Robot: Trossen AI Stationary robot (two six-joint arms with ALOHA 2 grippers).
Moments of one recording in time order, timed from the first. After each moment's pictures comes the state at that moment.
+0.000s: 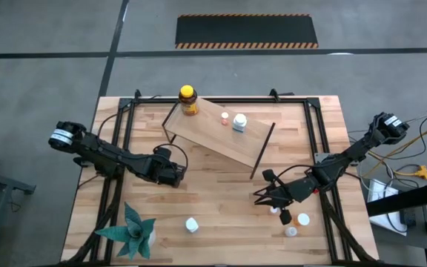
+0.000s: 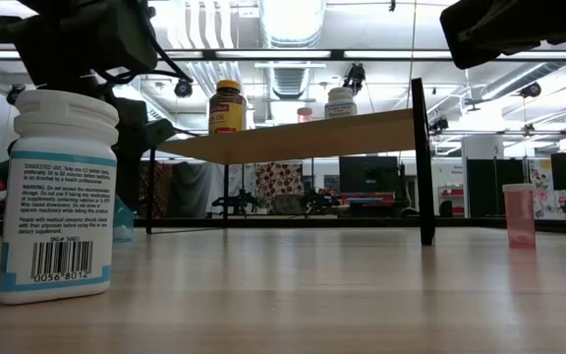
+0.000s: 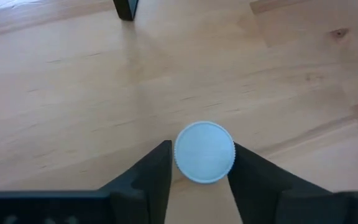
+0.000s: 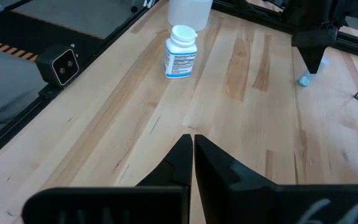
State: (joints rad) left arm -0.25 1.43 0.73 -0.70 -0.53 -1.51; right arm 0.56 1.19 0.60 0.09 0.23 -0.02
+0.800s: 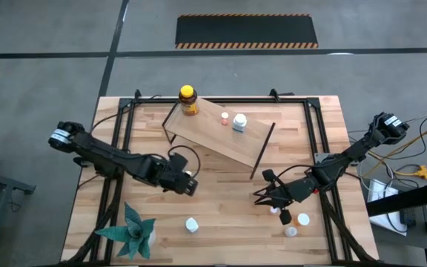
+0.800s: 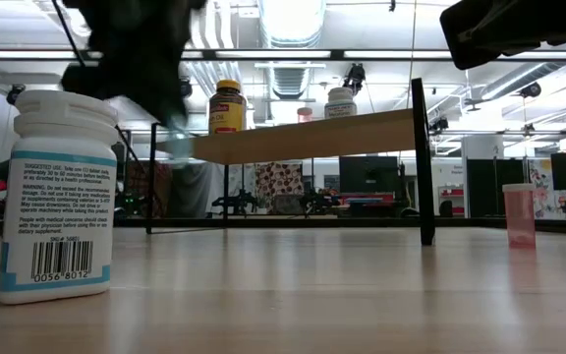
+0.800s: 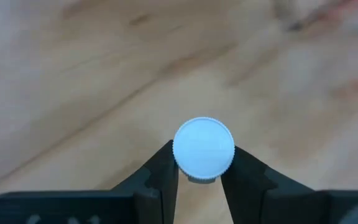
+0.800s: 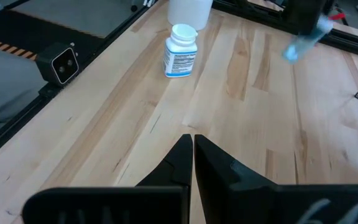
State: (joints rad) left arm -0.34 1.42 1.06 -0.69 -0.40 -1.25; right arm 0.56 1.20 0.60 0.08 0.23 -0.03
